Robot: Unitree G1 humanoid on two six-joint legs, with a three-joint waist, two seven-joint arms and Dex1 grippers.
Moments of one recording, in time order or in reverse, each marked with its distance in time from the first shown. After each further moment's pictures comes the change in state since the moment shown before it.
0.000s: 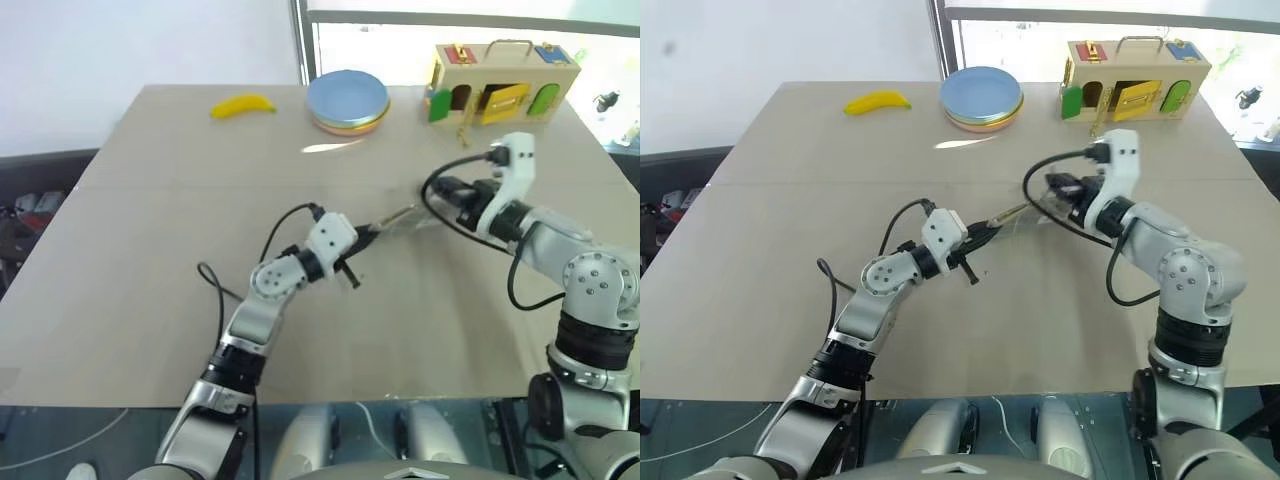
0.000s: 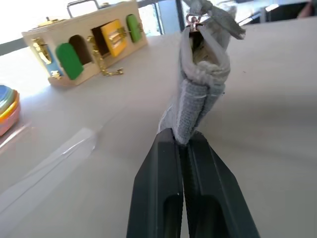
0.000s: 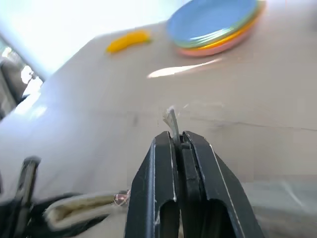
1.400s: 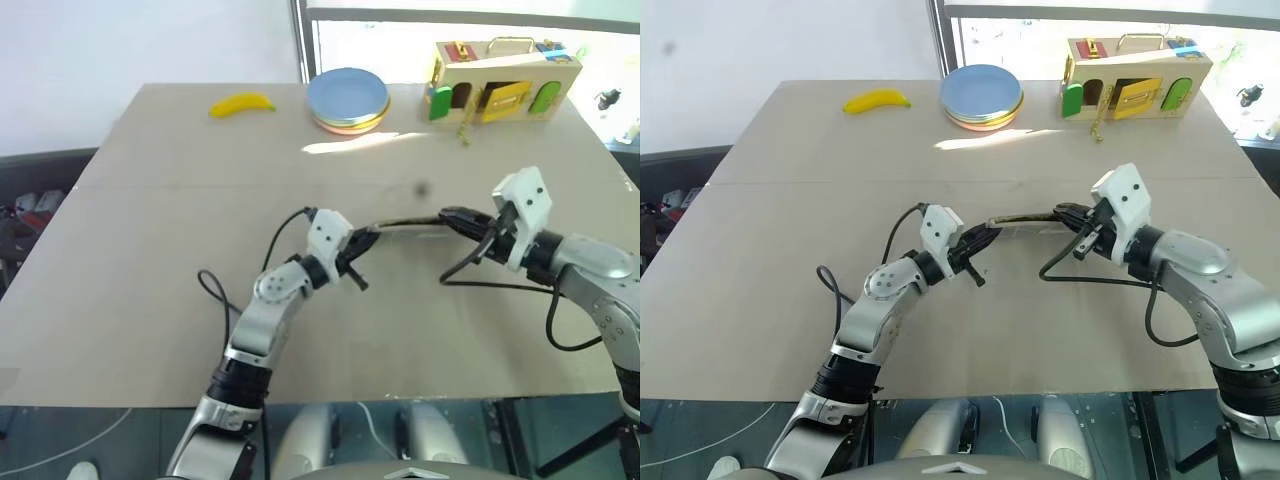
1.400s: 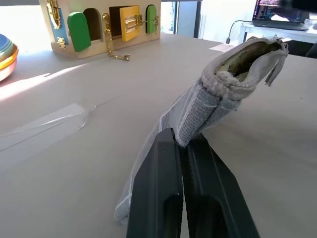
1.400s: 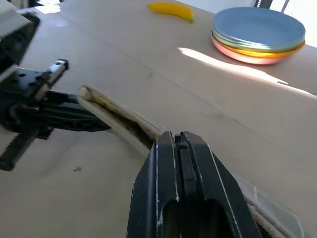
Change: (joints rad) left arm 0.056 -0.054 0.011 -0.121 -0.092 0.204 0.033; right arm 0.252 -0.467 0.355 -0.125 -0.194 -0.391 0.531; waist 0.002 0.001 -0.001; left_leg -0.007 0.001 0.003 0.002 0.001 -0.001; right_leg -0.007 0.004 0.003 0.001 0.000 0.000
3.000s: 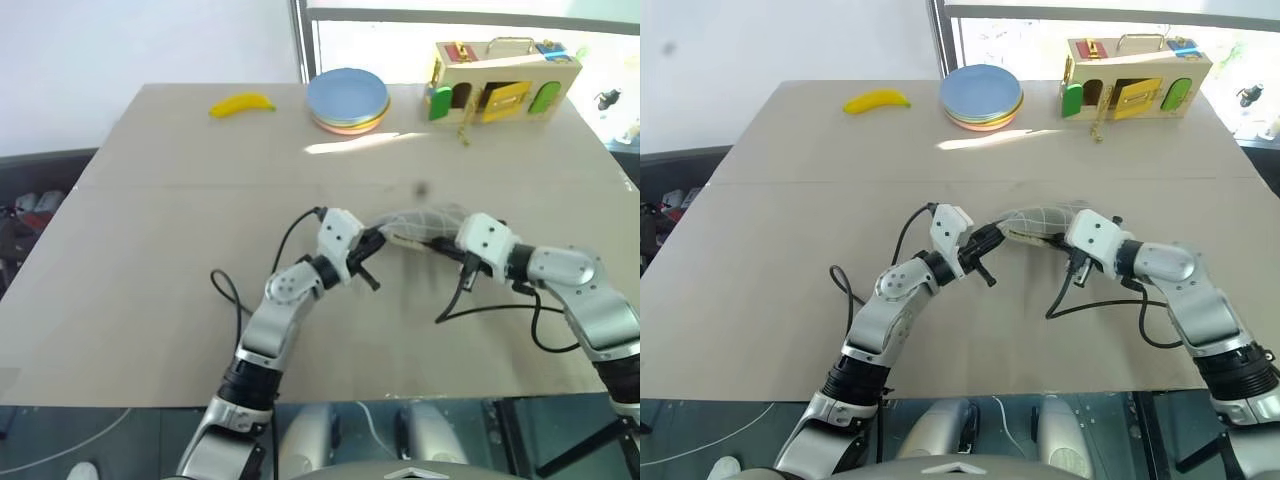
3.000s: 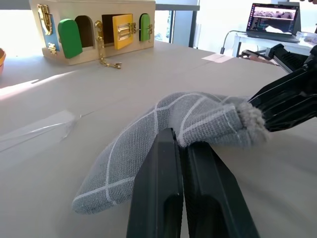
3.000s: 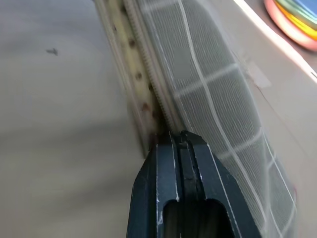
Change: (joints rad) left arm -0.006 -0.057 -0.023 -0.013 0.001 0.017 0.032; right arm -0.009 -0.066 0.214 0.316 -0.506 -0.448 0.247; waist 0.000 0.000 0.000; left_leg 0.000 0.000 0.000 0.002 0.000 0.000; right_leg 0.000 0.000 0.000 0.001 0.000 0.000
